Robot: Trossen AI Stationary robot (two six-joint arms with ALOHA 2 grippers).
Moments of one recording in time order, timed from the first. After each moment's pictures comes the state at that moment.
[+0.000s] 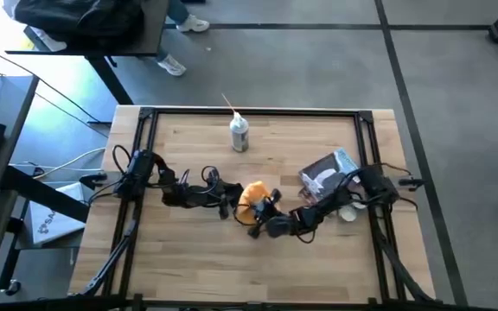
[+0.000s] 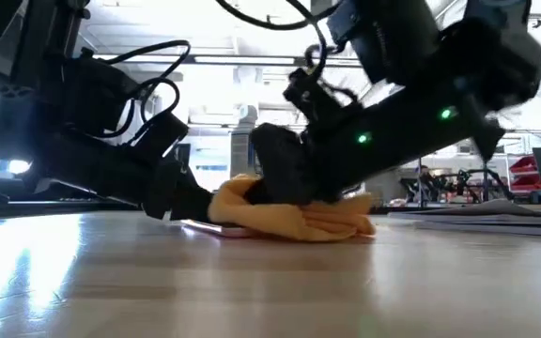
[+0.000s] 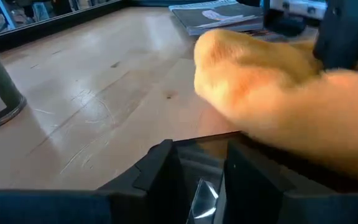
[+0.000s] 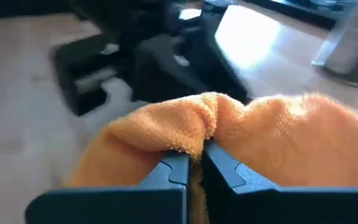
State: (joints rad) left arm -0.16 2.12 0.36 1.40 -0.50 -0.14; right arm 0.35 2.19 0.97 0.73 0.73 0.33
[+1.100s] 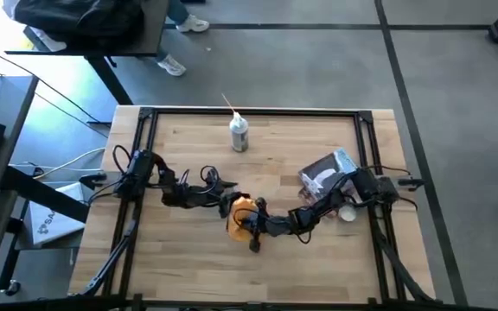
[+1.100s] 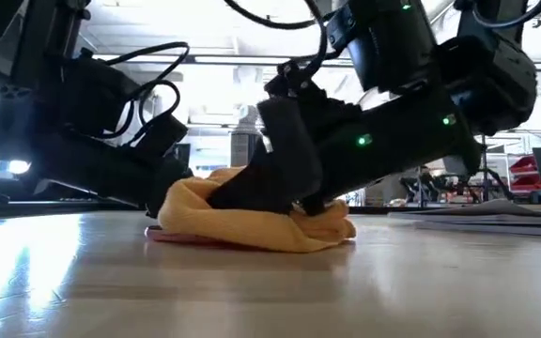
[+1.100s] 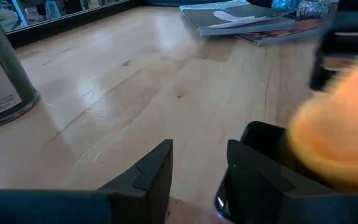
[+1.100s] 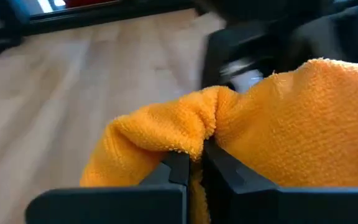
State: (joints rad) left arm -0.16 2.12 0.36 1.40 -0.53 -0.16; right arm 0.36 2.26 0.97 0.84 0.36 0.31
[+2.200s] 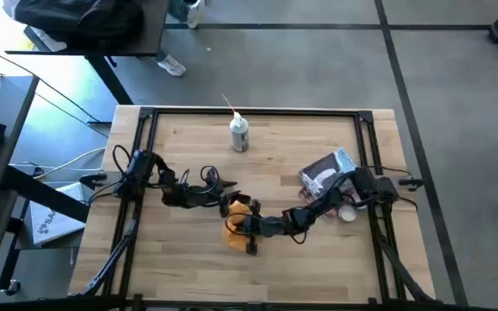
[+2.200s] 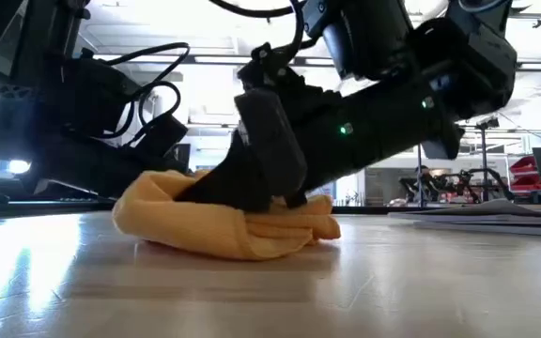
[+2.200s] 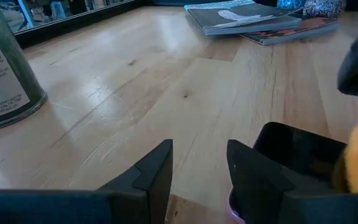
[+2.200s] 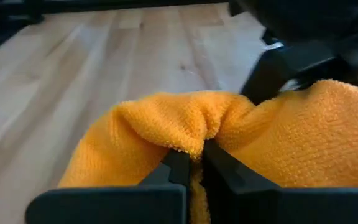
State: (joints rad) left arm -0.16 2.12 0.36 1.39 -0.54 -0.16; right arm 0.35 2.24 1.07 0.73 0.30 0.20
